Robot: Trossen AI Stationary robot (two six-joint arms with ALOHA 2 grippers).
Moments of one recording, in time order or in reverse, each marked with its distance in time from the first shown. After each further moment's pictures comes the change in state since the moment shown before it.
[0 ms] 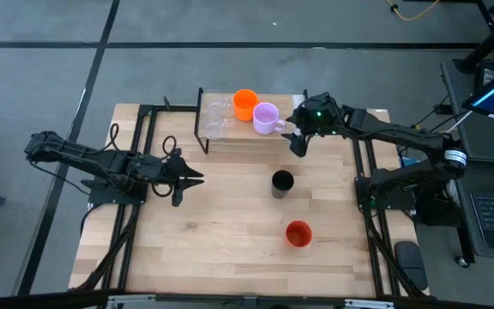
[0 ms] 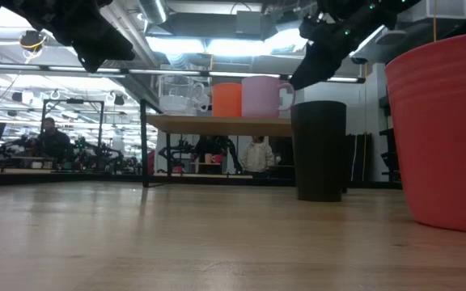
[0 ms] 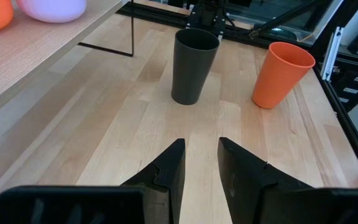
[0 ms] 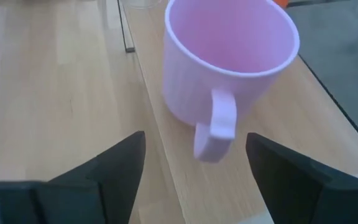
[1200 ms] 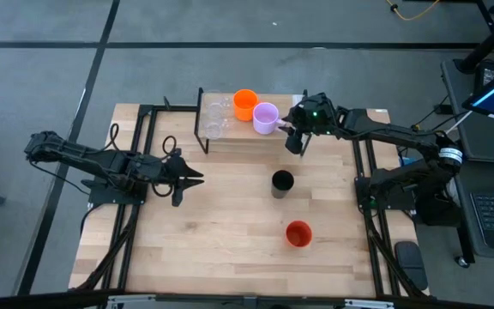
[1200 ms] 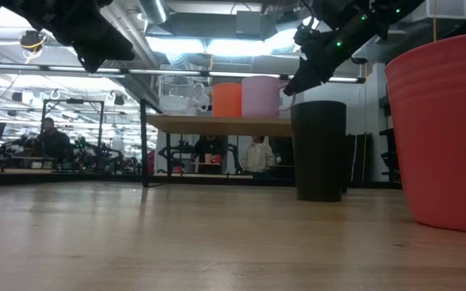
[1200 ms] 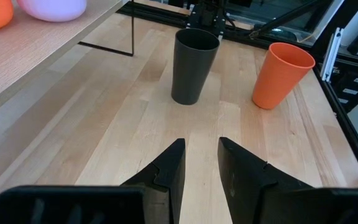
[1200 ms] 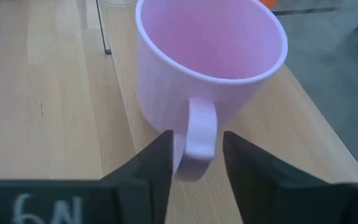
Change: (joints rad) left arm 0.000 0.000 0.000 0.000 0.000 -0.007; right arm -0.014 0.047 -0.033 0.118 0.050 -0.049
